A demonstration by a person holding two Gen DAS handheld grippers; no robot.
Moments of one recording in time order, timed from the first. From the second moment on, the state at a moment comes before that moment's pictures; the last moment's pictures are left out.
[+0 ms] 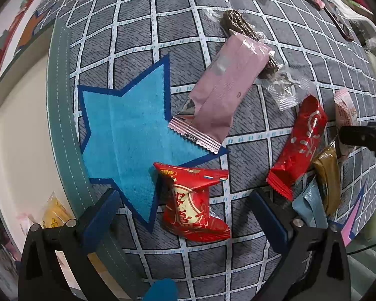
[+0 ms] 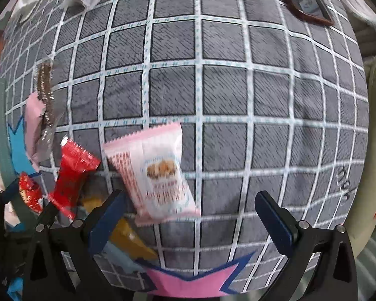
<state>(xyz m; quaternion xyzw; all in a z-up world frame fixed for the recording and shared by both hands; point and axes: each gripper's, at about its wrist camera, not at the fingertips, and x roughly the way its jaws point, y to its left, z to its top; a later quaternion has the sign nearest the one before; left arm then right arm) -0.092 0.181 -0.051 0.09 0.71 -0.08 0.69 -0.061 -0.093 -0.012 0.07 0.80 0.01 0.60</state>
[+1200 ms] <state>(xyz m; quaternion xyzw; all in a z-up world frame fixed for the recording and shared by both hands) -0.088 0.172 0.010 0.07 0.70 -0.12 0.70 -0.055 -0.048 0.023 0.10 0.75 0.05 0.66</state>
